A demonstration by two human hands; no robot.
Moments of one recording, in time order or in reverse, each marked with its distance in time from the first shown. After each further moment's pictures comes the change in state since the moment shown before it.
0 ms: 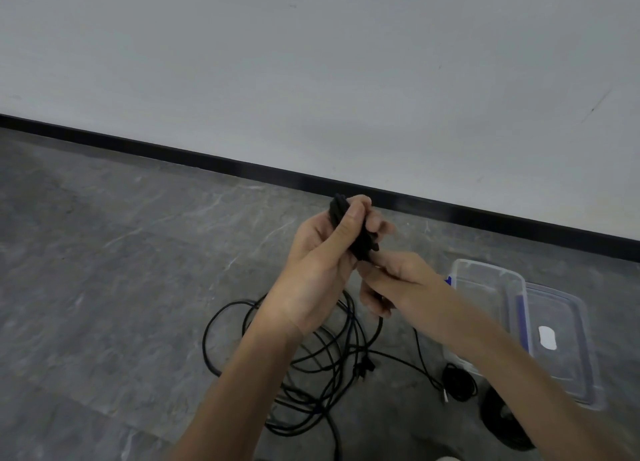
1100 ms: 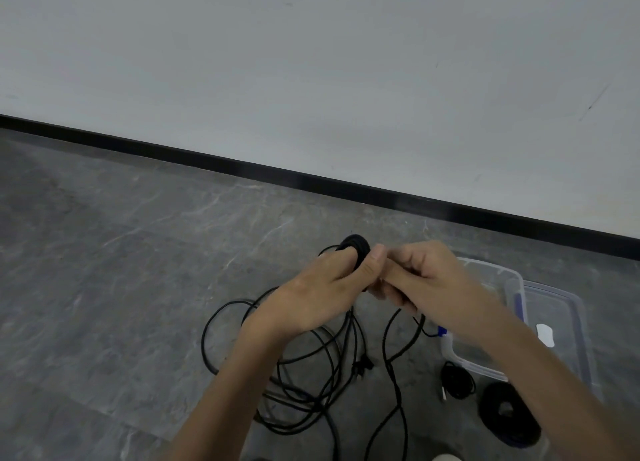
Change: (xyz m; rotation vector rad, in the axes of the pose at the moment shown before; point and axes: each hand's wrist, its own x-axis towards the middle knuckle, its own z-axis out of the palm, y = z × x) left_hand 0.000 -0.015 -0.023 1.012 -0.184 -0.281; right_hand -0.008 -0.009 -0.017 -0.063 0.090 0.000
